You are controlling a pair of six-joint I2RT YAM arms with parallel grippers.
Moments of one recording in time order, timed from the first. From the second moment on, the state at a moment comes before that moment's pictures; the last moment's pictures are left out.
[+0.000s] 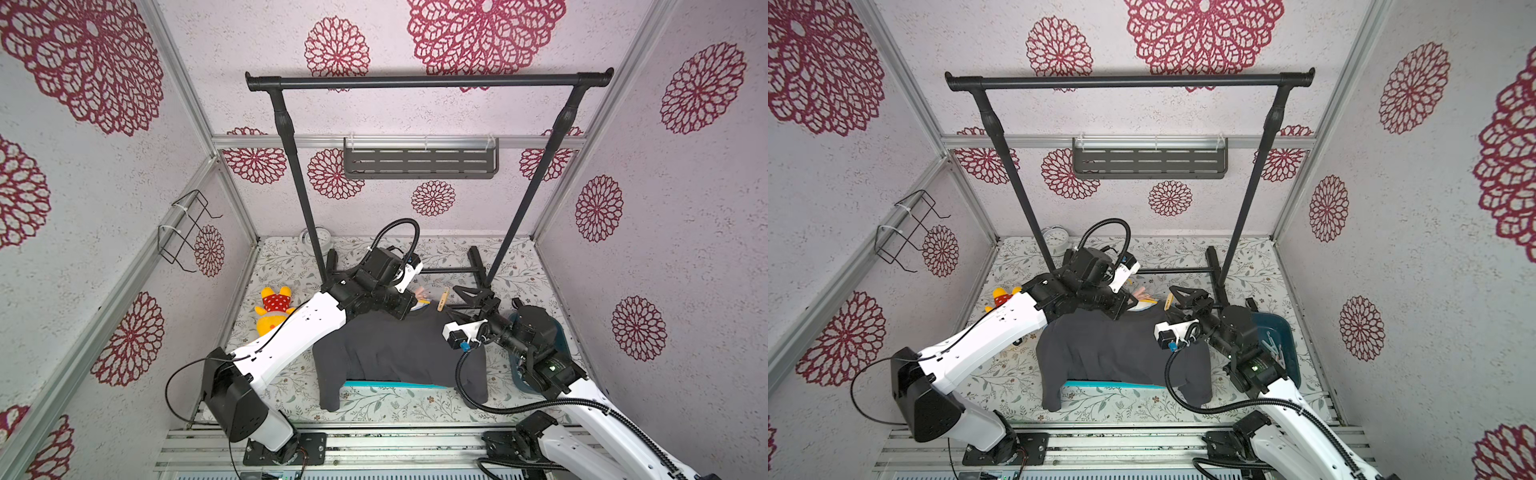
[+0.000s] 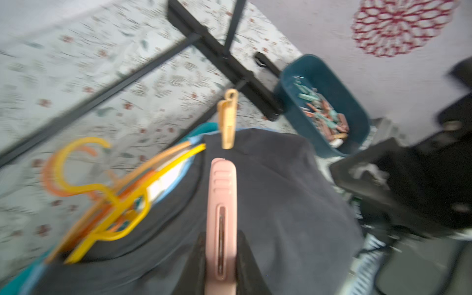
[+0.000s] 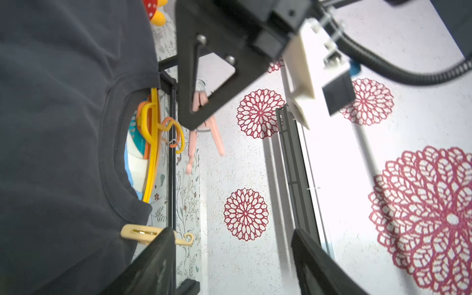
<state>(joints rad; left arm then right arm) -0.76 1.50 1.43 -0.69 0.09 -0.08 0.53 0.74 0.60 0.08 -0.24 -1.21</state>
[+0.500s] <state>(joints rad) -0.76 1.05 1.00 -0.19 -0.09 0.14 0.53 0.74 0.66 0.29 -0.02 0.35</state>
